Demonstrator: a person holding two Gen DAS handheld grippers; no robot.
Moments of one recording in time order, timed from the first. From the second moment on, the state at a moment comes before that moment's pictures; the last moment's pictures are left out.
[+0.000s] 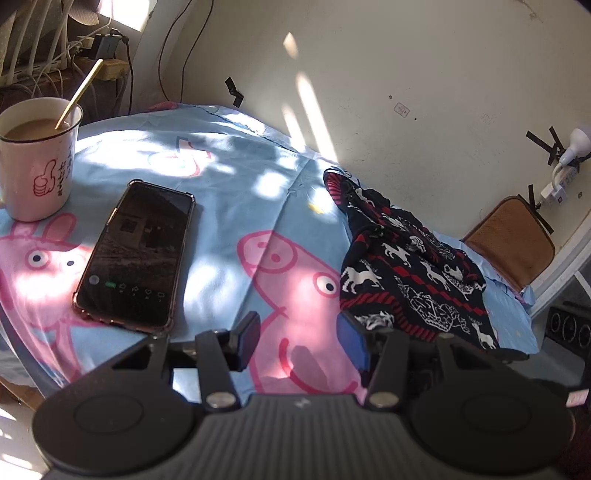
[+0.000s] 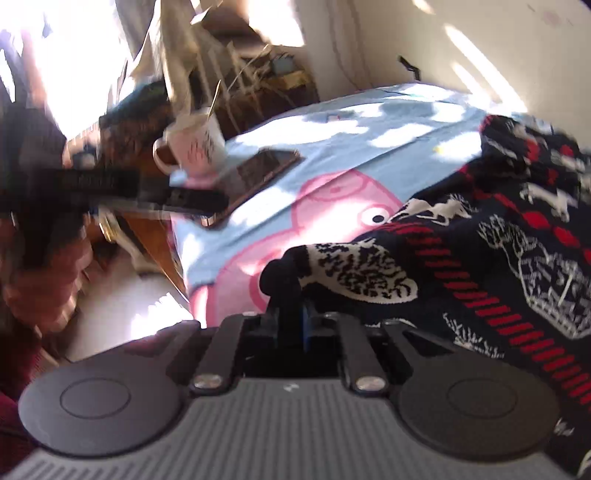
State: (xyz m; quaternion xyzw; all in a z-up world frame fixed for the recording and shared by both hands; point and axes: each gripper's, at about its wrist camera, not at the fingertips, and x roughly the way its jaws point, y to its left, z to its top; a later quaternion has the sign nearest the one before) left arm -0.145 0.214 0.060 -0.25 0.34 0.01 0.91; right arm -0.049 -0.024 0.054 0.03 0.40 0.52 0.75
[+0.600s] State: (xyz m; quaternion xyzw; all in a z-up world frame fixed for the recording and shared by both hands) left arm -0.114 0.218 0.044 -0.36 0.34 -0.06 0.87; right arm -0.051 -0.048 0.004 0.27 0.52 0.61 0.53
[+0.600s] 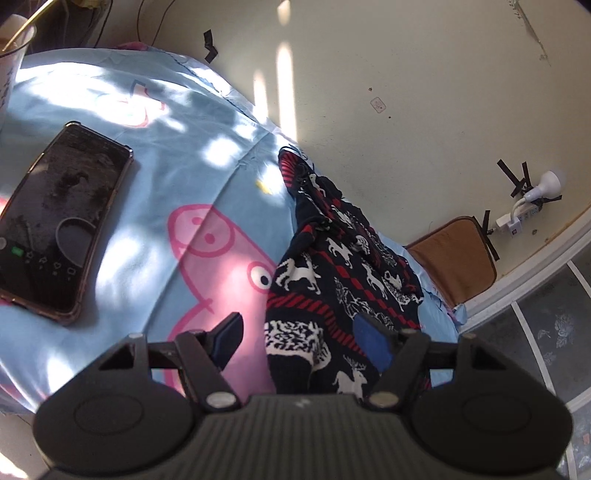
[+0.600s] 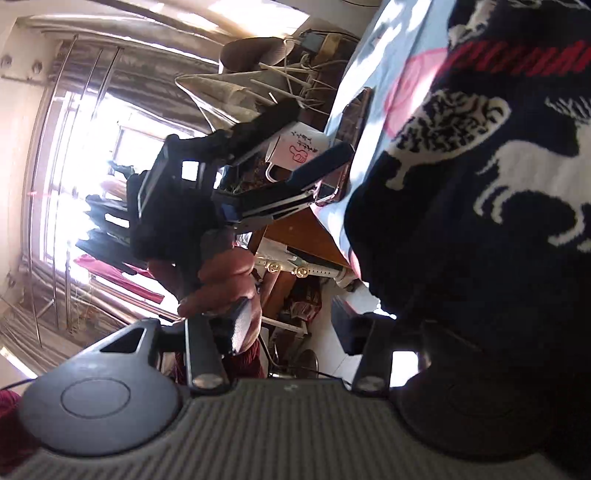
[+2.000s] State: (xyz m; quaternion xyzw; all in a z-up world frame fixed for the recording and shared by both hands) left arm 0.013 0.195 0.062 -0.39 0.37 -0.09 0.84; right arm -0.003 -0.304 0.070 0.29 0.28 0.23 0.89
